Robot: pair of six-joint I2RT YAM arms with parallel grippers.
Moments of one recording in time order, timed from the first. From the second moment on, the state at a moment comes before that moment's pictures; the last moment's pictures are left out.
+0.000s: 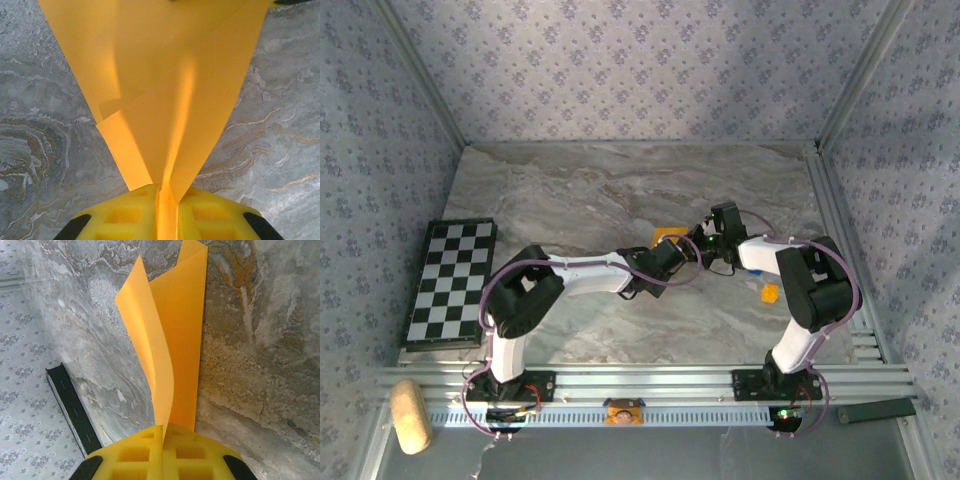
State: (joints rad) left arm -1.03 1.90 1.19 -0.39 -0.31 -0.27; right arm 0.33 1.71 0.78 0.10 -0.58 1.10
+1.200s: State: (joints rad) left arm -1.03 1.87 1.15 -0.34 -0.32 -0.27; right arm 0.33 1.71 0.78 0.11 -0.58 1.10
